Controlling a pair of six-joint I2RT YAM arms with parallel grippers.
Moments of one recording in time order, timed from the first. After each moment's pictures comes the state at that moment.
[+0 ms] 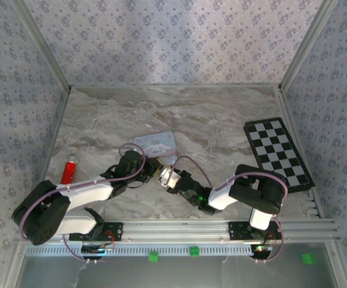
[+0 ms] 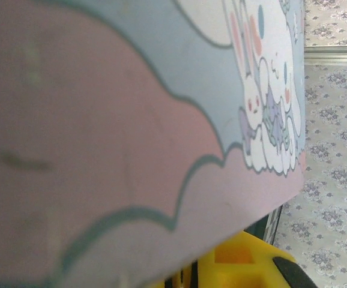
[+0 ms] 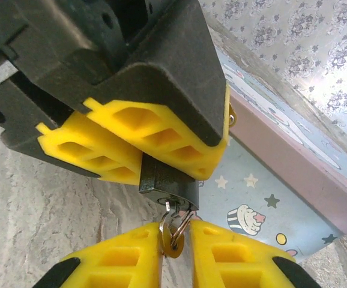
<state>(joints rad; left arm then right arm) -0.73 1.26 0.39 0.31 0.14 -1.44 1.18 1.74 0.45 0.97 0.48 -0.33</state>
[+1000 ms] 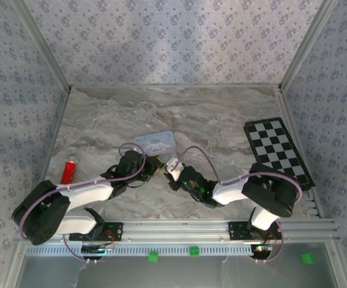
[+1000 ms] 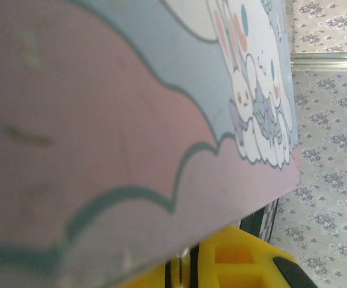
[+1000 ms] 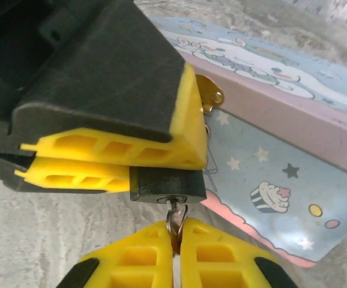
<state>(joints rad) -0.74 1.26 0.39 0.34 0.11 -1.44 1.07 1.62 0.48 0.75 0.24 0.05</state>
